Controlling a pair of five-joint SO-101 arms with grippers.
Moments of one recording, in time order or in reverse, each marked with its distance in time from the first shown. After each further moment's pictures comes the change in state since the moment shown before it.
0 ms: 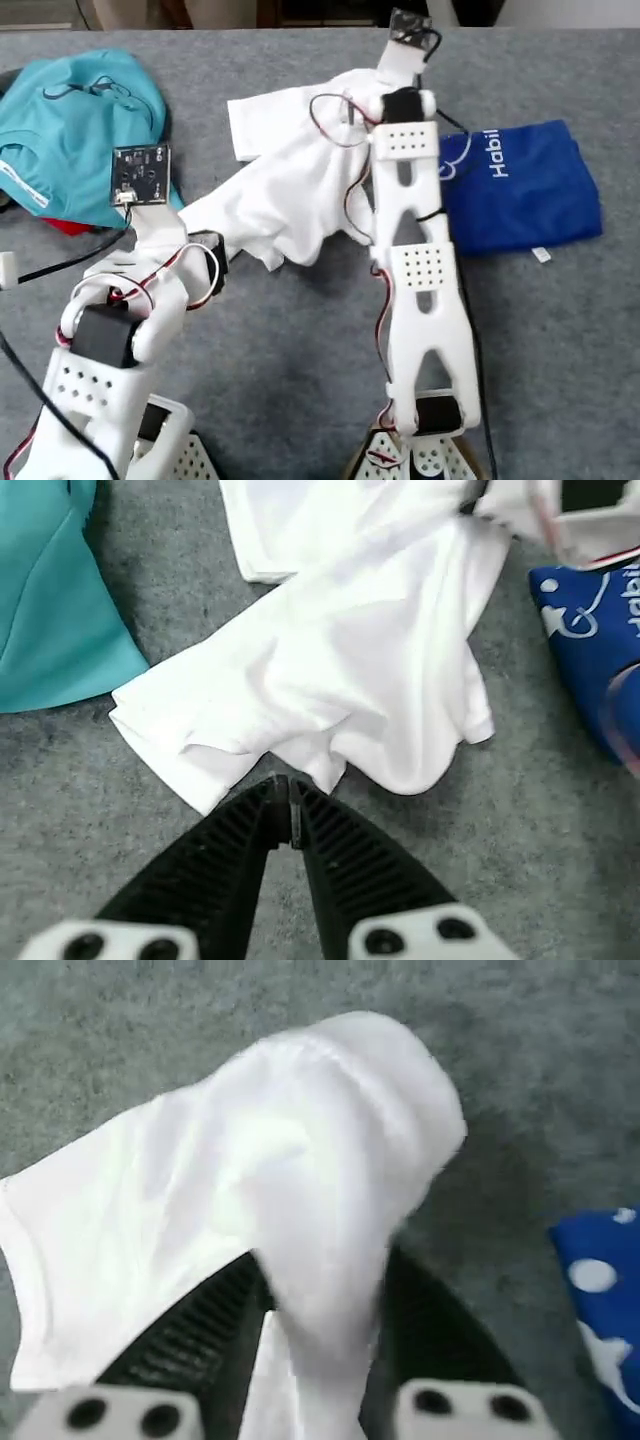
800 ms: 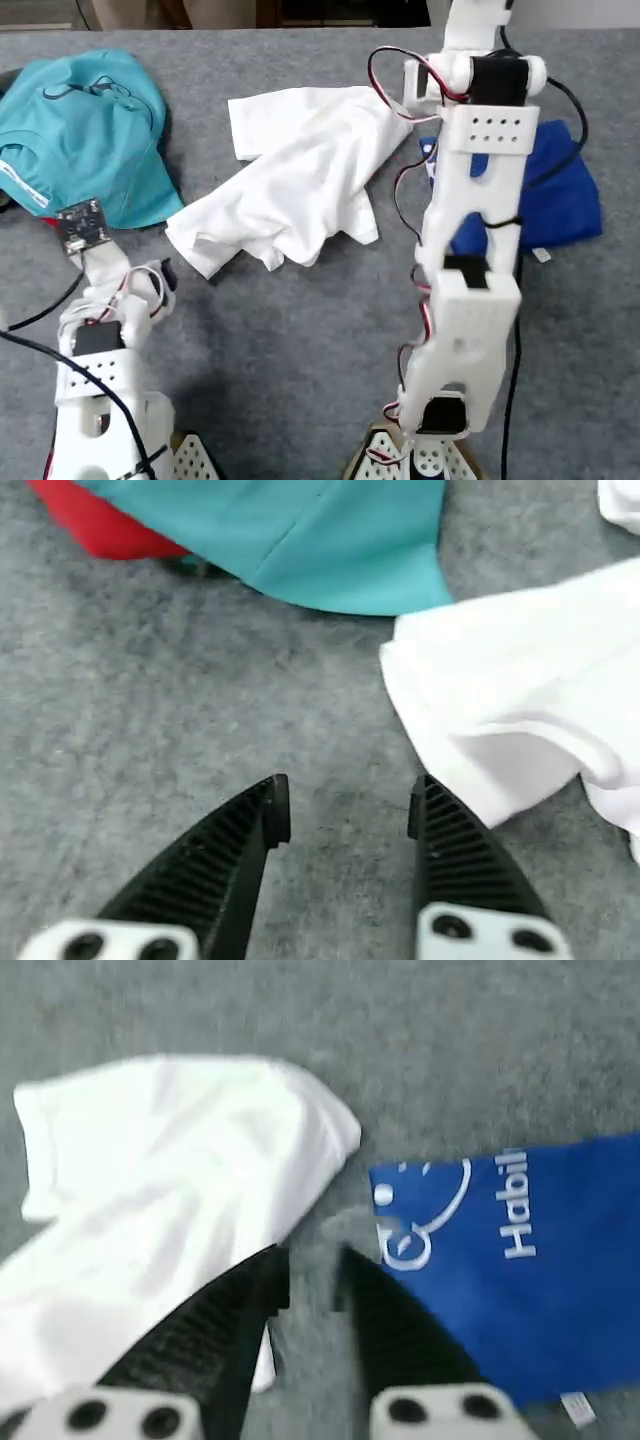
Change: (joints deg) left arm -25.4 0.1 35.3 -29.6 -6.2; right arm 6.8 -42.0 26.7 16.8 20.1
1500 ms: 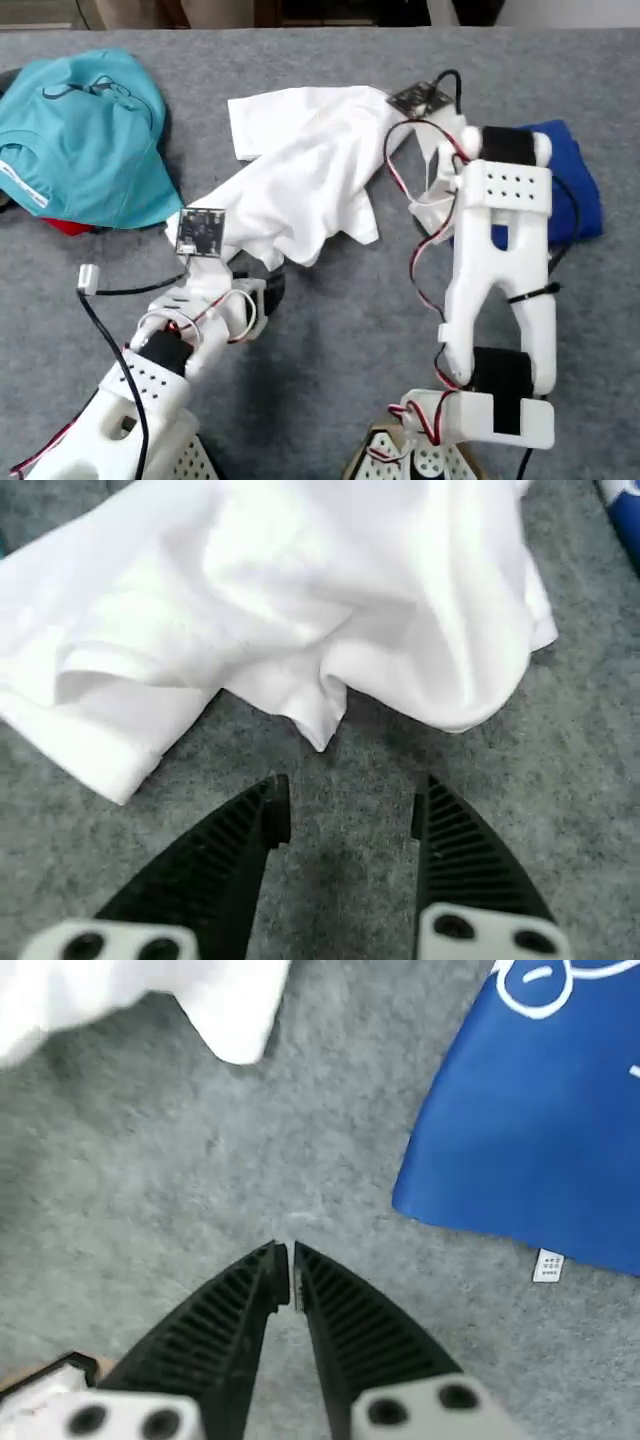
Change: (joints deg) left arm 34.3 1.3 2.5 -10.2 7.9; right arm 5.4 -34.4 69.3 -8.7 38.2
